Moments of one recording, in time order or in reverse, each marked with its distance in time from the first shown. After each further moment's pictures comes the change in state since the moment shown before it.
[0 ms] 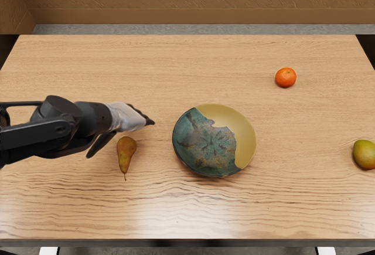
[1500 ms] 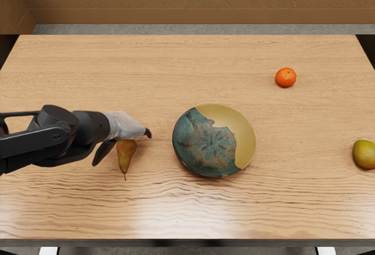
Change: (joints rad) left arm 0.089 0.014 -0.053 -0.021 0.009 0.000 0.000; right arm 0.000 0.000 0.000 -0.002 -0.001 0.000 0.000
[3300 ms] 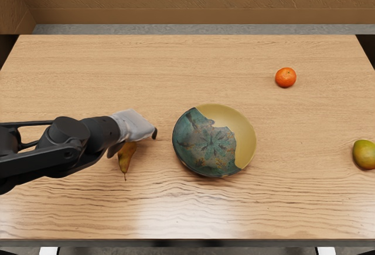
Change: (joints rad) left arm 0.041 -0.054 0.003 -0.002 0.148 0.051 0.000; right arm 0.000 0.000 0.000 0.000 0.000 0.000 0.000
